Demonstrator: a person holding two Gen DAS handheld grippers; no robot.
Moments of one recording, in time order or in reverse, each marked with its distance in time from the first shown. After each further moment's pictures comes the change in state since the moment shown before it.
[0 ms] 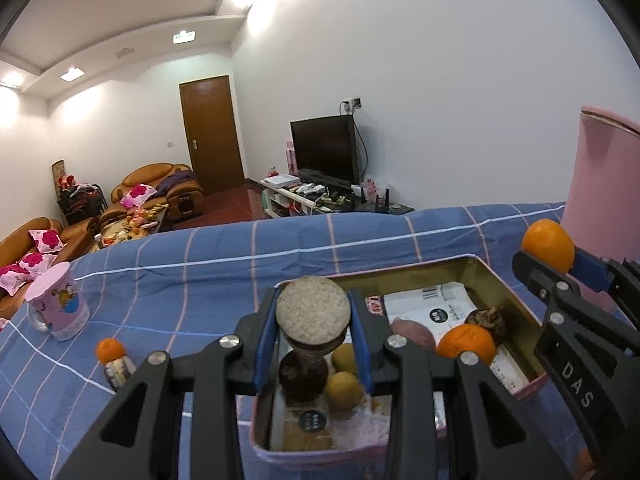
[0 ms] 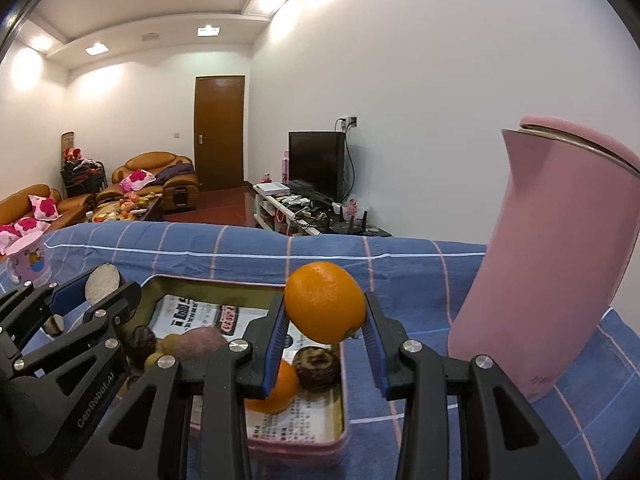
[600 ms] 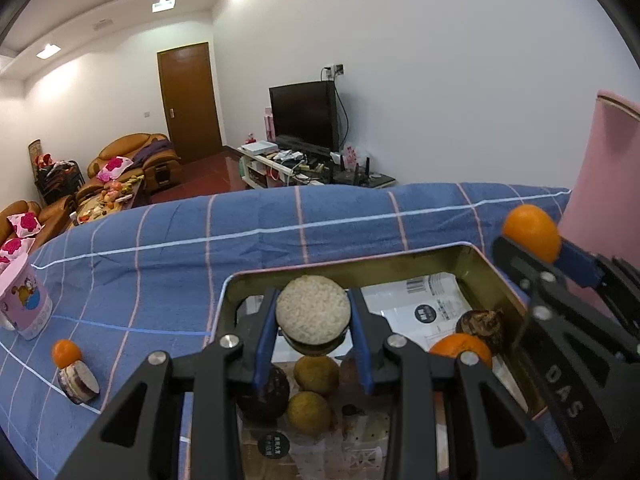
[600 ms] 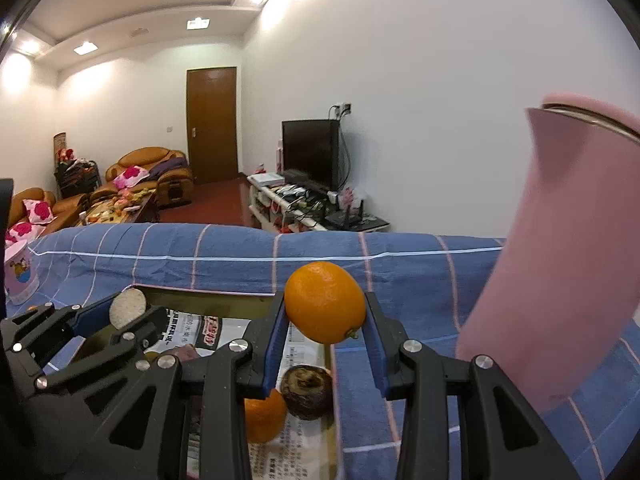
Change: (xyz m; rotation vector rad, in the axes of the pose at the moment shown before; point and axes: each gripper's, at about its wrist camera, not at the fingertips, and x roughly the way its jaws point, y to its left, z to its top) left arm 0.044 -0.013 0.010 -0.004 0.136 -0.079; right arm 0.035 -0.006 0.010 0.026 0.055 0.007
